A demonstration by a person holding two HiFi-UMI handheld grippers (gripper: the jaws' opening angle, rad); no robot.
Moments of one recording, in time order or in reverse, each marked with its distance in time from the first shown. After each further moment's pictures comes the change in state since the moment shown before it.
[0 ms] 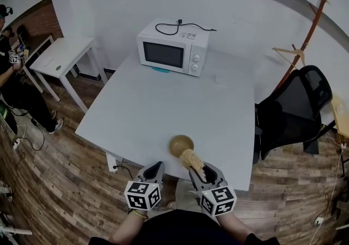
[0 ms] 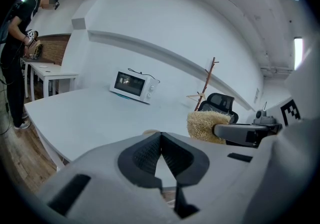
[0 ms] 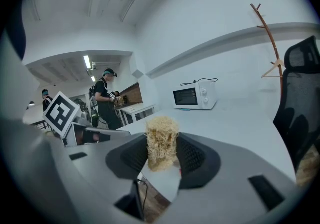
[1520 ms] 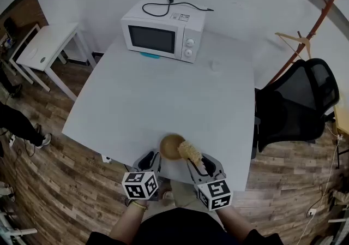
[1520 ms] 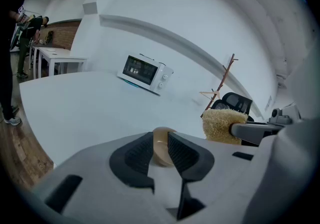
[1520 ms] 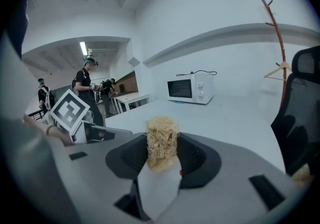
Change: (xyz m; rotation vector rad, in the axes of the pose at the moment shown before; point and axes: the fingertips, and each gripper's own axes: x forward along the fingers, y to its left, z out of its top) left arm 0.077 0.035 -0.017 -0.133 0.092 0.073; right arm 0.043 -0.052 -0.001 -0.061 0.119 -0.043
